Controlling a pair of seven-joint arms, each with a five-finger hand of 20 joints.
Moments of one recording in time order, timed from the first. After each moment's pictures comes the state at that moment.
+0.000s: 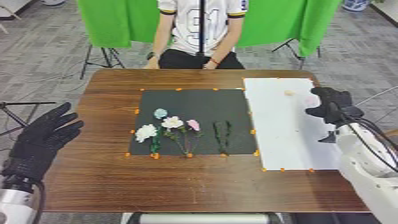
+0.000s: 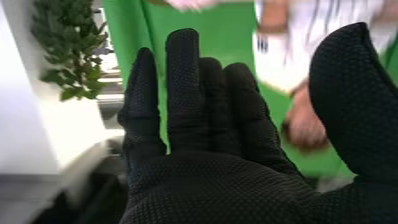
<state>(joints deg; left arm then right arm) 138.8 -57.3 -114.2 -126.9 40.0 4.8 7.9 -87.9 -42.2 75.2 -87.1 -136.0 10.2 12.6</state>
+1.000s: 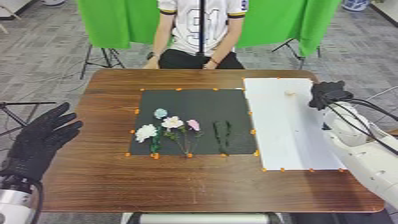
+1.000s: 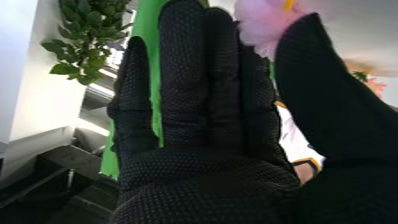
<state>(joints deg) 139.3 -57.1 -114.6 -126.9 40.0 4.9 8.1 -64.8 -43.9 55.9 -70.8 -146.3 -1.5 19.6</state>
